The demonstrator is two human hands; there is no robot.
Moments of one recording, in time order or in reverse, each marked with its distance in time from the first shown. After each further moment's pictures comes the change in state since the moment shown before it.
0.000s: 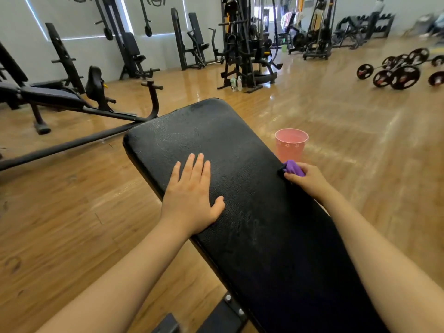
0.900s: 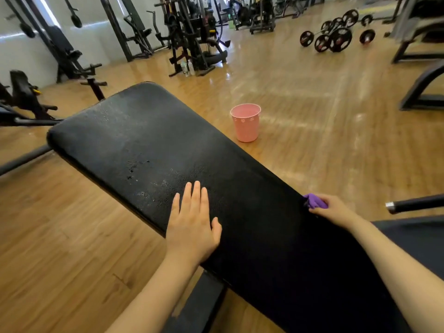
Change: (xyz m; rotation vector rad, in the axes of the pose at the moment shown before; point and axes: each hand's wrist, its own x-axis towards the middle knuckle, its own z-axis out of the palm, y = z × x) left_hand -0.077 0.107 0.019 -0.152 -0.116 0.161; right_hand -0.173 0.138 -0.099 -0.208 0.020 0.344
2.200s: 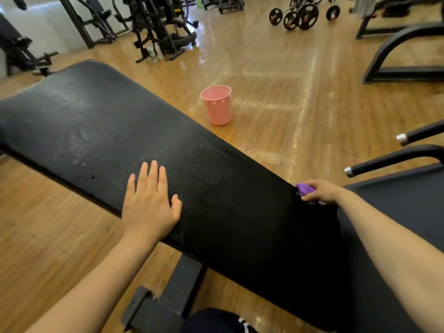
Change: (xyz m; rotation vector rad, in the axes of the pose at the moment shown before) left_hand 0.001 0.000 0.011 0.090 0.114 -0.001; right_hand -0.023 0.066 -0.040 -0.003 -0.157 0.316
